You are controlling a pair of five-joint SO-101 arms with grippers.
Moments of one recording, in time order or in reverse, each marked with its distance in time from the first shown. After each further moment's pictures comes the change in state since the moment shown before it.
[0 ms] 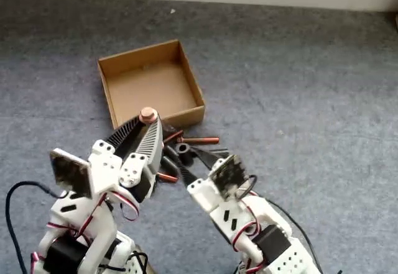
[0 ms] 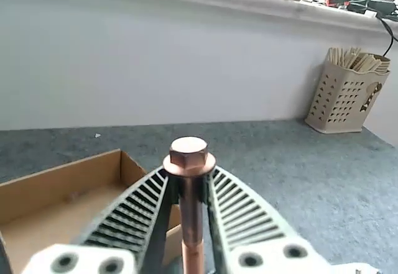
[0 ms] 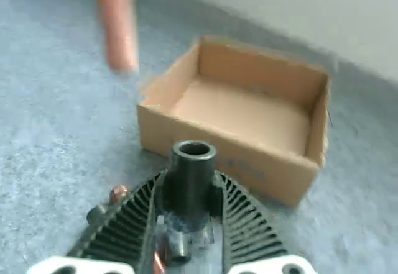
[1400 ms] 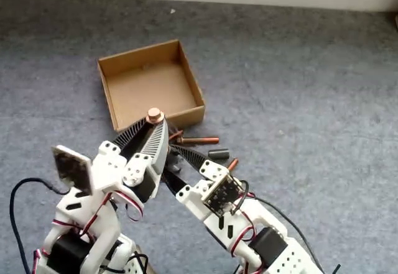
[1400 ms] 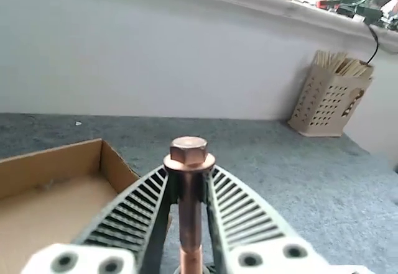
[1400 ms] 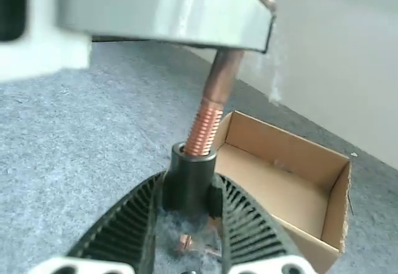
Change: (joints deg) left arm 4.1 -0.3 3.2 -1.8 4.9; right arm -5.7 0.2 0.0 -10.3 4.0
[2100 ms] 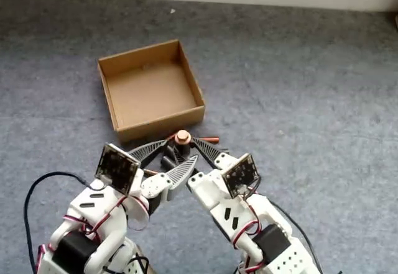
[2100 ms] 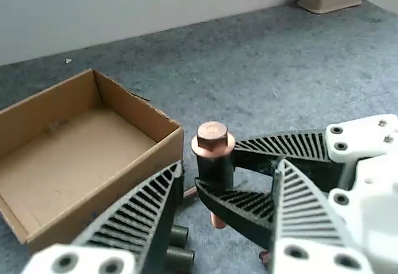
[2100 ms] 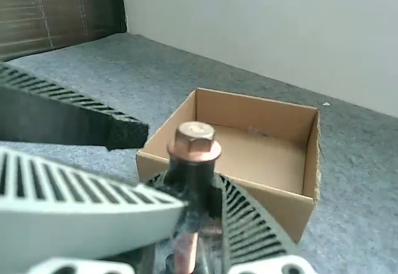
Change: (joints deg) left arm 2.5 -0.4 2.7 15.1 -11.7; right arm 7.6 0.0 0.1 3.3 -9.9
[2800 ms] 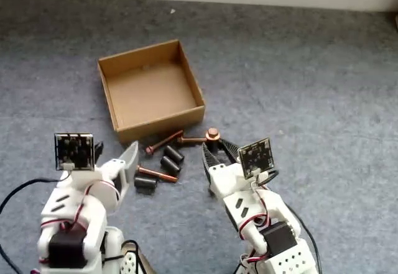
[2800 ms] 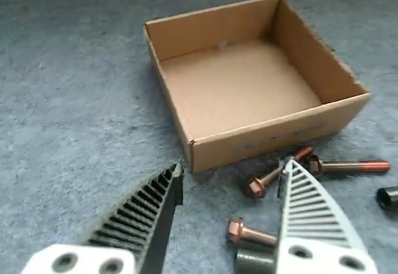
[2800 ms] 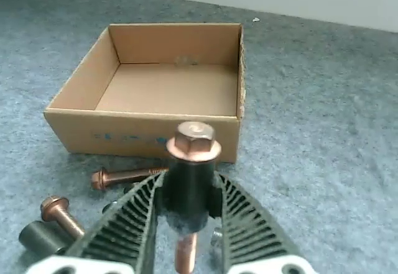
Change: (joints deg) left arm -32.4 0.0 1.1 10.5 -2.3; right arm 12.2 0.0 -1.0 12.3 -4.2
